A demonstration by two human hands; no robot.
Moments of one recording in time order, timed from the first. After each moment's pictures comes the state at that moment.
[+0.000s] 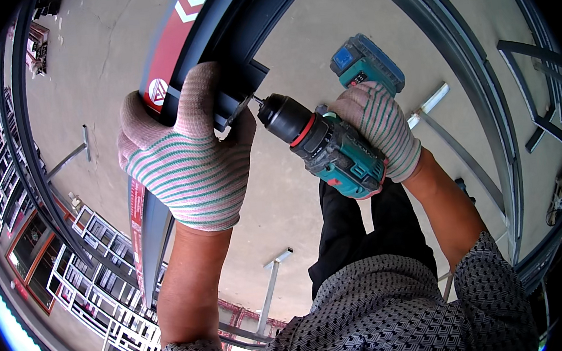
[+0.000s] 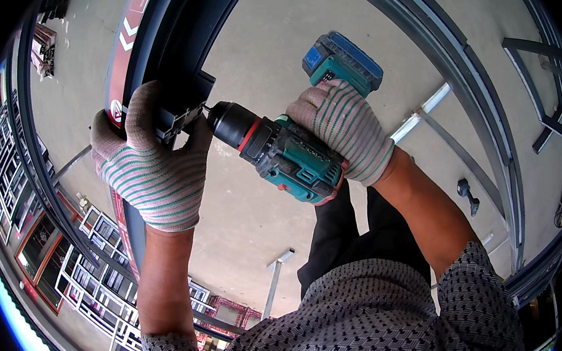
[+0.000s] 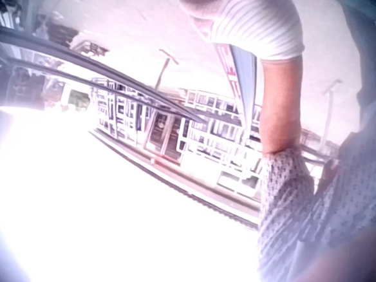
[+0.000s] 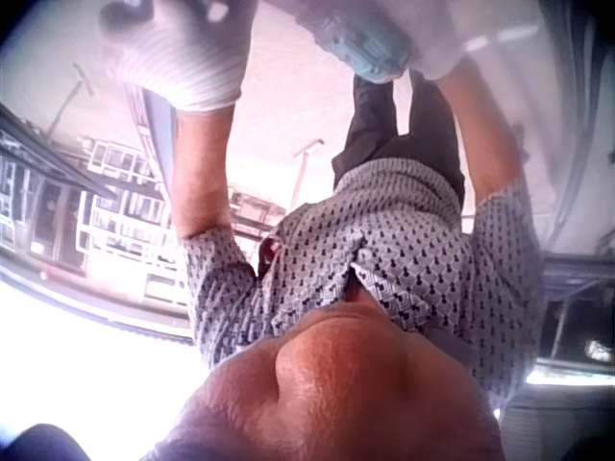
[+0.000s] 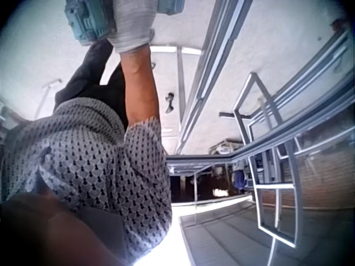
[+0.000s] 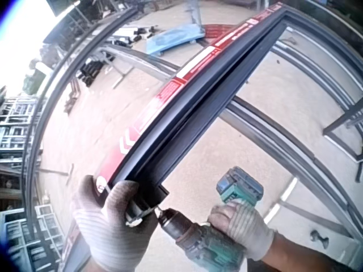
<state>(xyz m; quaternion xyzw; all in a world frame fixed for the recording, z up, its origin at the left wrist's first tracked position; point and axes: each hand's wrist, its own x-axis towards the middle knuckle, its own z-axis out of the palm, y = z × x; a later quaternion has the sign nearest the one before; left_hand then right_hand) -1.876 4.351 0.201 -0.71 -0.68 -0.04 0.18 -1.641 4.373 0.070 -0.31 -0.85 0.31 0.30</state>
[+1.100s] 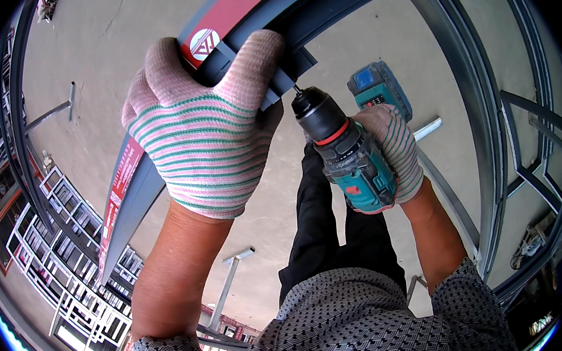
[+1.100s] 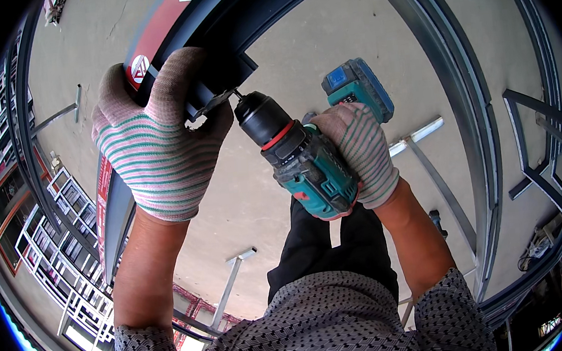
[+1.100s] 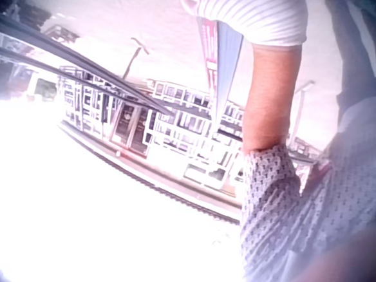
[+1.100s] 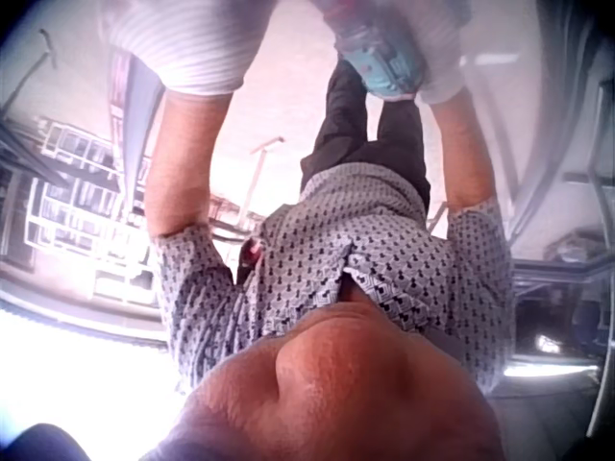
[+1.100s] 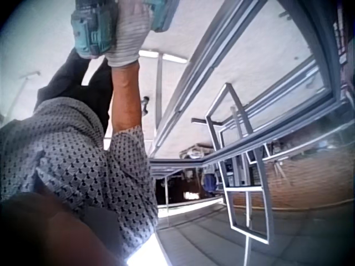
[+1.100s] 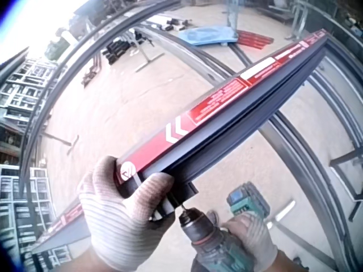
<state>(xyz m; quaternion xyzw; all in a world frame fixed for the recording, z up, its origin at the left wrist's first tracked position) -1.887 4.351 0.201 -0.72 -0.68 -0.05 0.17 -1.637 4.376 0.067 -0.30 -0.84 0.38 0.24</state>
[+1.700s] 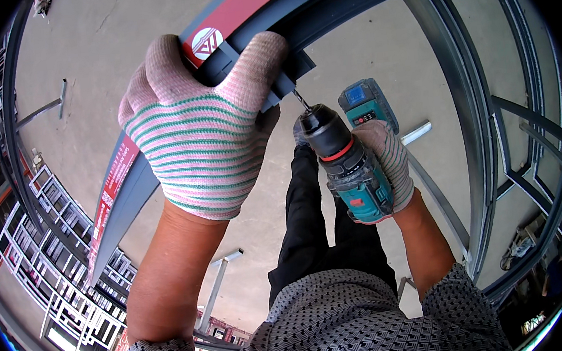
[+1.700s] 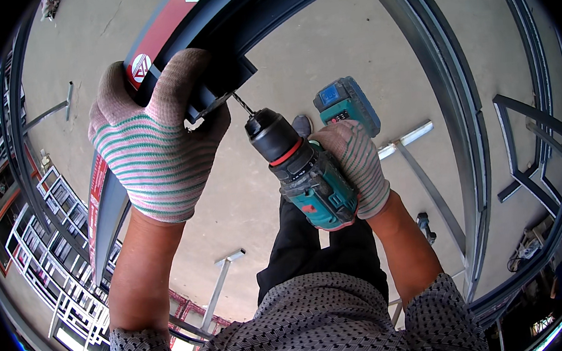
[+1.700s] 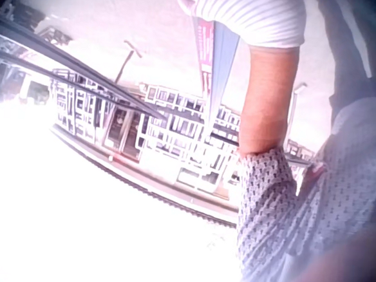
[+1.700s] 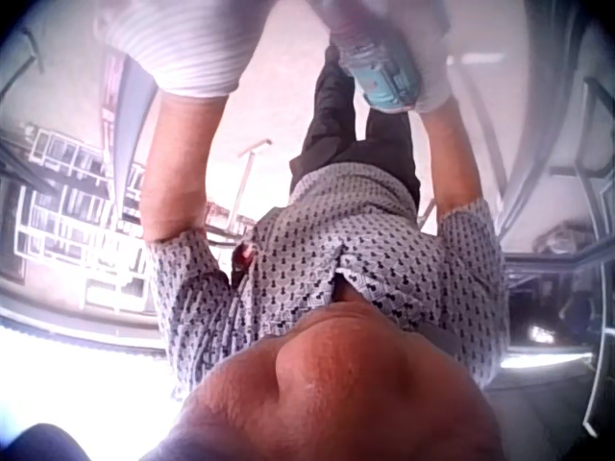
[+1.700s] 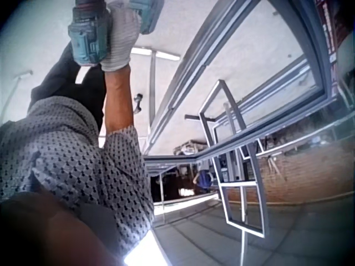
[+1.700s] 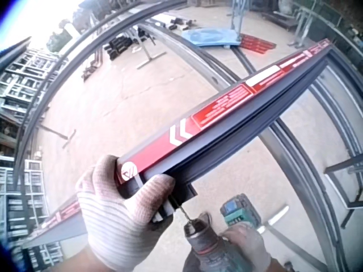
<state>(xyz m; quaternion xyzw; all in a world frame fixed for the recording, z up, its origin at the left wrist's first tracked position) -1.878 4.351 0.205 -0.69 -0.70 -0.04 0.16 -1.625 4.358 0.067 -0.31 -0.78 0.48 0.26</state>
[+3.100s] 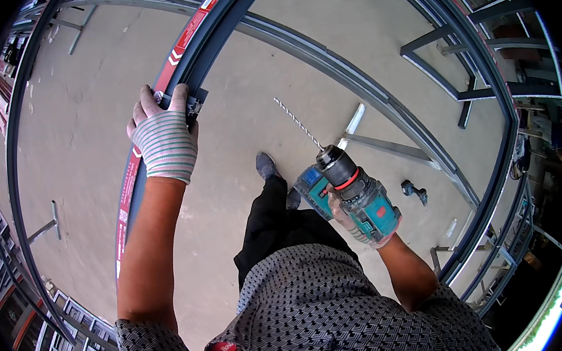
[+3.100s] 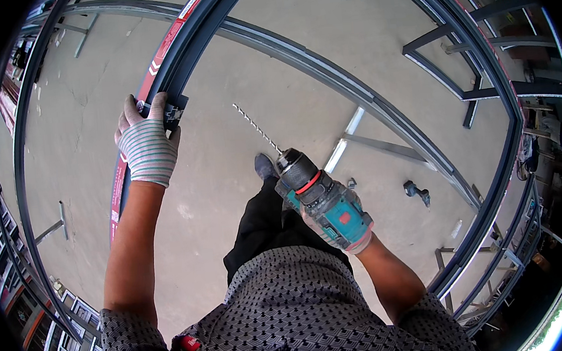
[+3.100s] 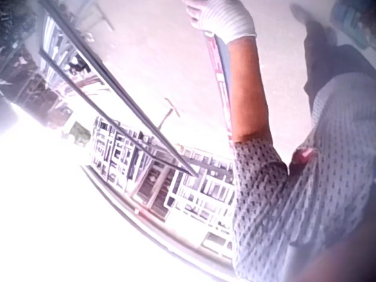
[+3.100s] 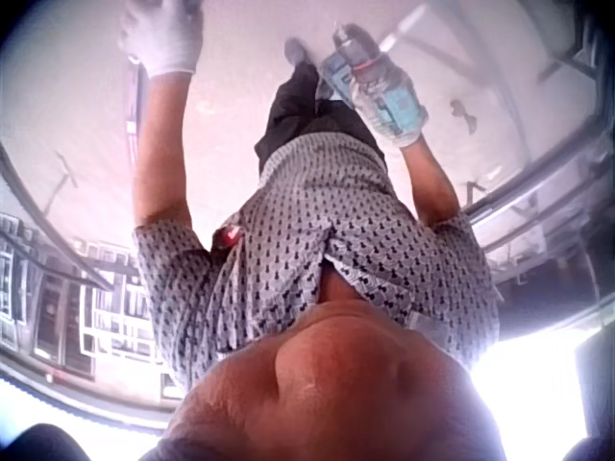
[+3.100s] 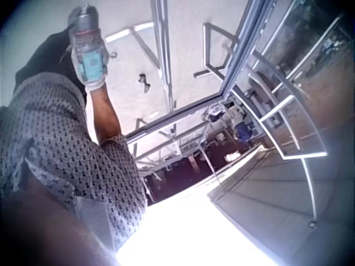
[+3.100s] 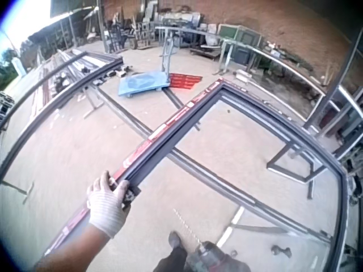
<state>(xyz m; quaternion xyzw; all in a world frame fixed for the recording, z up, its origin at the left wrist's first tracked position) -1.876 4.347 0.226 -0.72 -0.69 0.03 0.10 -1.552 4.164 0.178 -0.56 -0.72 0.33 0.24</state>
